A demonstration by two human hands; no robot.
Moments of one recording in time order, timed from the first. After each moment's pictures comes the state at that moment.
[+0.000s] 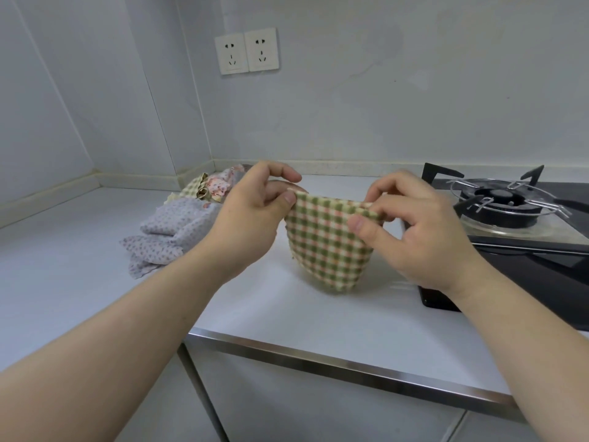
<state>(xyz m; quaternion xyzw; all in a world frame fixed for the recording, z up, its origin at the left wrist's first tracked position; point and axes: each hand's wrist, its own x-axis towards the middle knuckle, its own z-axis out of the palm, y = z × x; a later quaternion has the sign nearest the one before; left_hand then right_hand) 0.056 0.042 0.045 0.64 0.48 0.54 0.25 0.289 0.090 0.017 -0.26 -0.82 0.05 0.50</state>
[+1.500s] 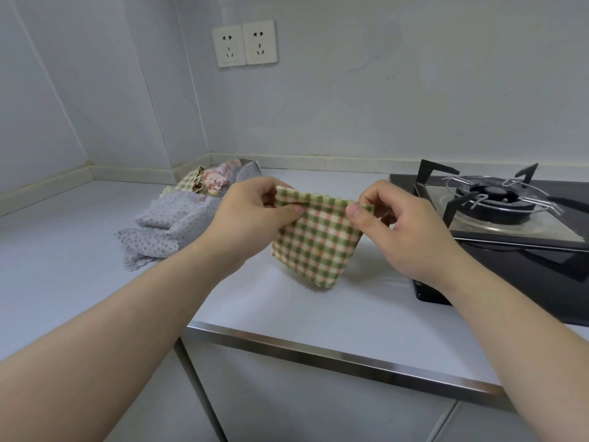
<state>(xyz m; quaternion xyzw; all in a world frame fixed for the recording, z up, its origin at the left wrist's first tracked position) 0.059 0.044 0.042 0.58 0.56 0.52 0.28 0.283 0.084 0.017 -0.34 -0.79 0.19 0.47</state>
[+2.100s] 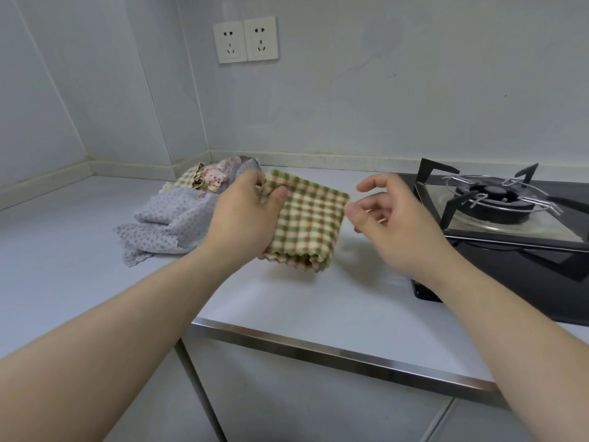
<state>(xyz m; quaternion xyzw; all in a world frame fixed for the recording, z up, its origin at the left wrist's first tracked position) 0.060 0.049 0.033 0.57 0.65 0.49 0.11 0.279 0.091 0.009 -0.38 -0.75 0.29 0.46</state>
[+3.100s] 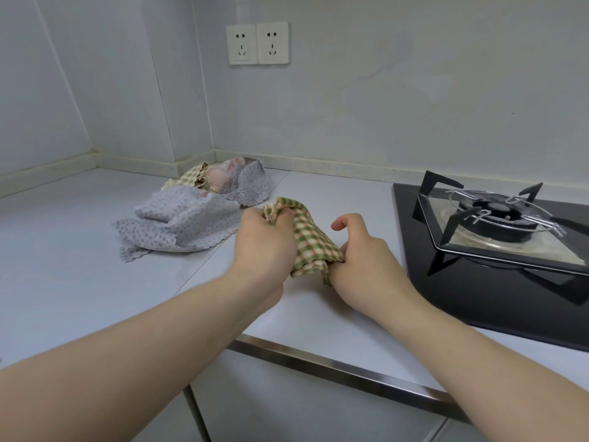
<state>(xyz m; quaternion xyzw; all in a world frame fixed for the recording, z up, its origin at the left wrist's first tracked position) 0.100 0.046 0.009 0.34 0.60 0.64 0.34 0.245 0.065 -0.002 -0.50 -0.78 0.23 0.29</state>
